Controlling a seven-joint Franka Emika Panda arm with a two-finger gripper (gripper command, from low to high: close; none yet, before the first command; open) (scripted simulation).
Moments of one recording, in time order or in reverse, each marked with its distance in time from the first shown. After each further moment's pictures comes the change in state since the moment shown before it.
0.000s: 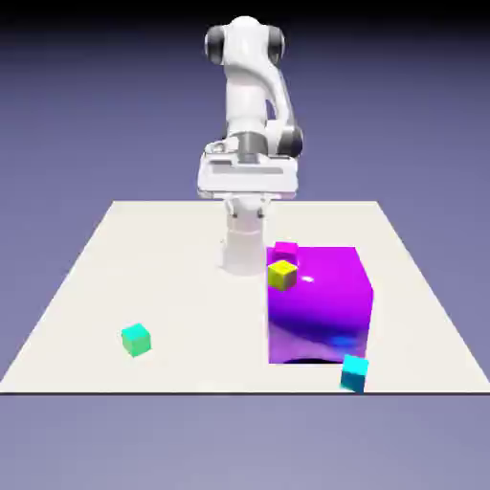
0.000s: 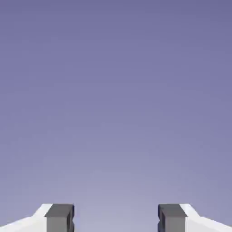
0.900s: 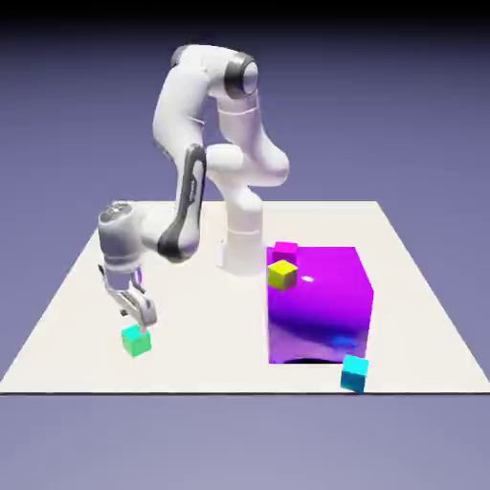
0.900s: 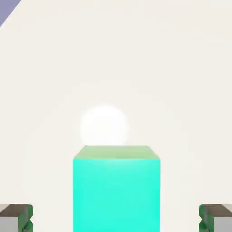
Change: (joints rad) arm -0.361 0.939 -0.171 0.380 0.227 -0.232 0.168
